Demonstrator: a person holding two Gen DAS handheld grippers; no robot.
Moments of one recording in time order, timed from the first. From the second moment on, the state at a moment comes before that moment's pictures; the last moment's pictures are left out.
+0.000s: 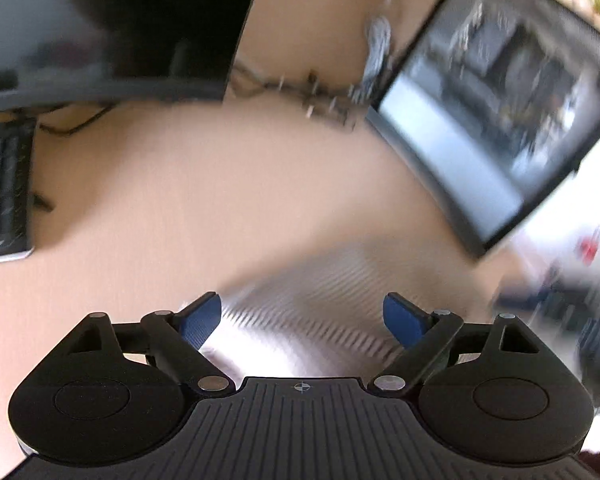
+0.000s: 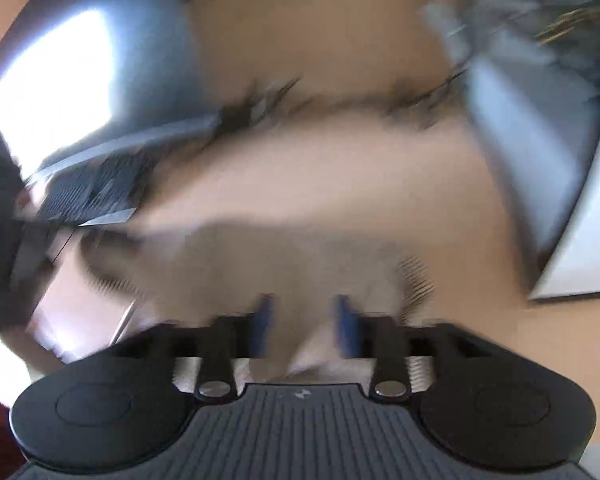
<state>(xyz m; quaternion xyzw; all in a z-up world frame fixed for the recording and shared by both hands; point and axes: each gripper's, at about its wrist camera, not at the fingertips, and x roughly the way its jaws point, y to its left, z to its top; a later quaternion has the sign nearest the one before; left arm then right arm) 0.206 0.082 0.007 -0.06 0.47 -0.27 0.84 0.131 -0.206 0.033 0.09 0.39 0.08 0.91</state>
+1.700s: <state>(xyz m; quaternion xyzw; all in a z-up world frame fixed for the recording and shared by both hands) 0.256 0.093 -0.021 -0.20 0.43 -0.21 0.85 0.215 -0.235 -0.032 0.13 0.35 0.09 0.92</state>
